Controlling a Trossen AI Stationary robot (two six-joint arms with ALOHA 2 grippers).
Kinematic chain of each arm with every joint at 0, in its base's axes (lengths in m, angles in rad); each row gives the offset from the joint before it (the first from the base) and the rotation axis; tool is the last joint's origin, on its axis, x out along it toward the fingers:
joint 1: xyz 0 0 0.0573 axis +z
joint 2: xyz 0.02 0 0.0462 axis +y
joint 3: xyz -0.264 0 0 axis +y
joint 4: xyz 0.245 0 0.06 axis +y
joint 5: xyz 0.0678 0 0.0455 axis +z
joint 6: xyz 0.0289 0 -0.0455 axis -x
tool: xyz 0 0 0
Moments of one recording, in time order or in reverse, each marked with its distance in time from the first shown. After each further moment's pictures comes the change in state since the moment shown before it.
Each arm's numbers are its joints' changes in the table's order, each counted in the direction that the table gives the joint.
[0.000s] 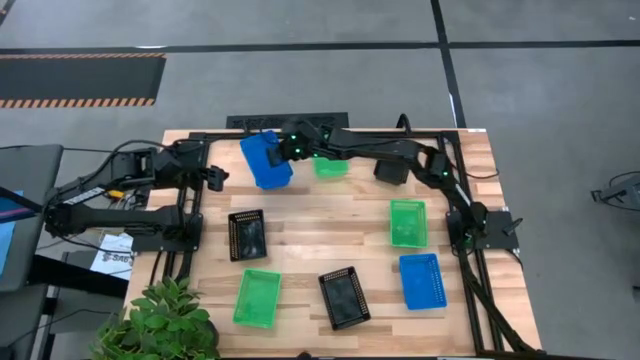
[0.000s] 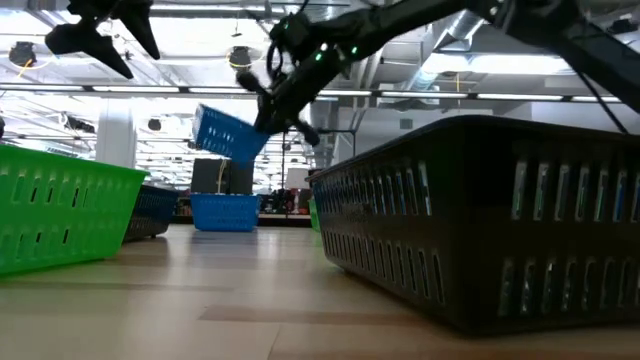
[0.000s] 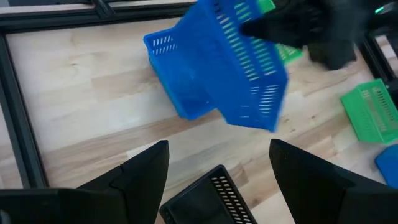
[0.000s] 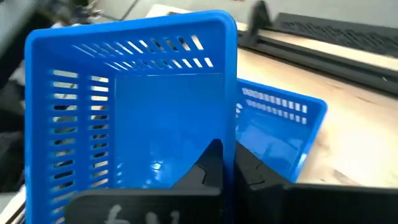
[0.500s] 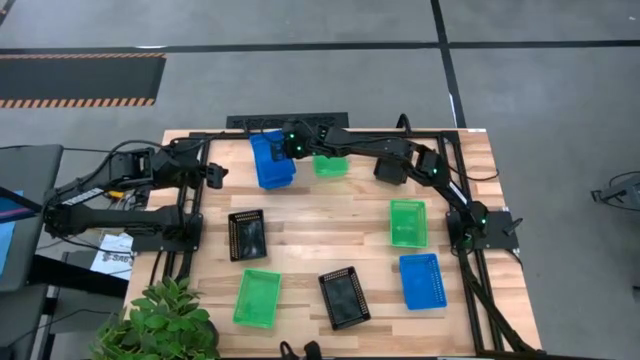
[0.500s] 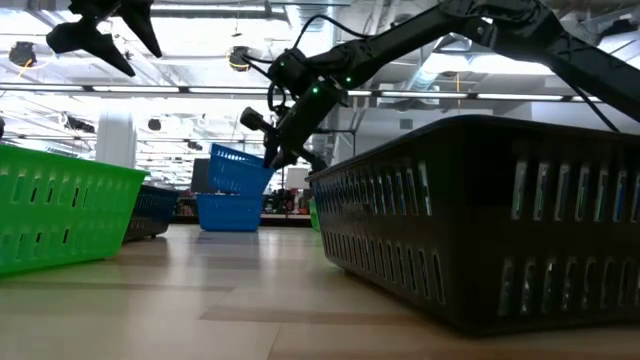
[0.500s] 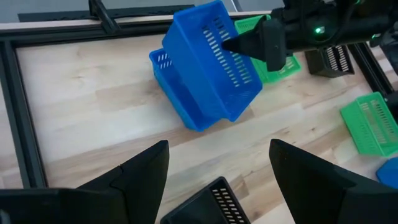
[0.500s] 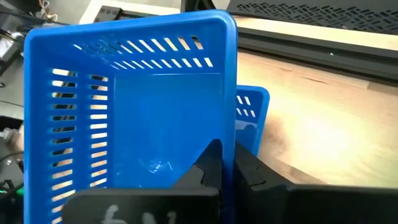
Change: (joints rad) left arm 0.000 -0.008 0.000 -0.017 0.045 -0.006; right arm -0.047 0.080 -0.015 0.036 -0.023 -0.072
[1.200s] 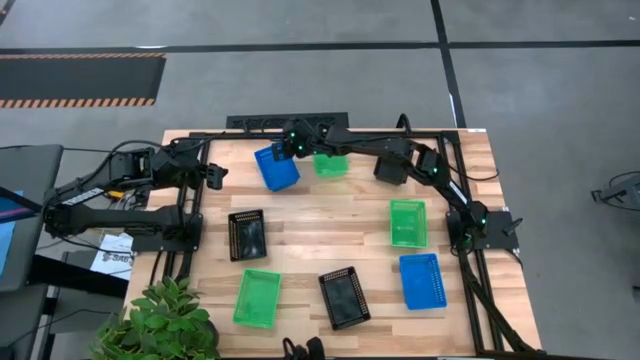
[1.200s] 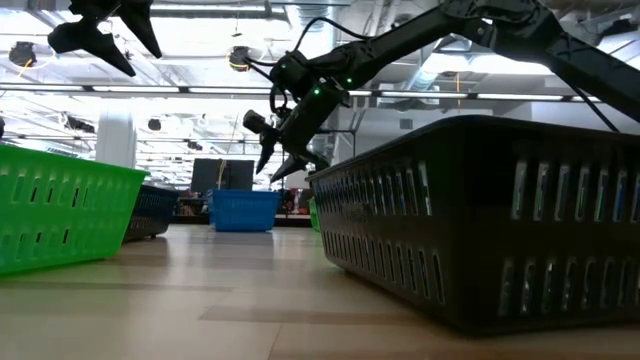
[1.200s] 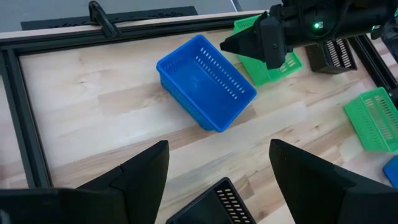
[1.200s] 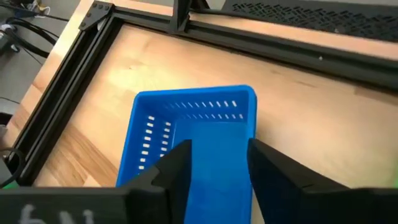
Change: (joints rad) left arm 0.000 0.000 0.000 0.000 0.005 -0.031; right arm -0.016 -0.003 0.000 0.018 0.000 0.041
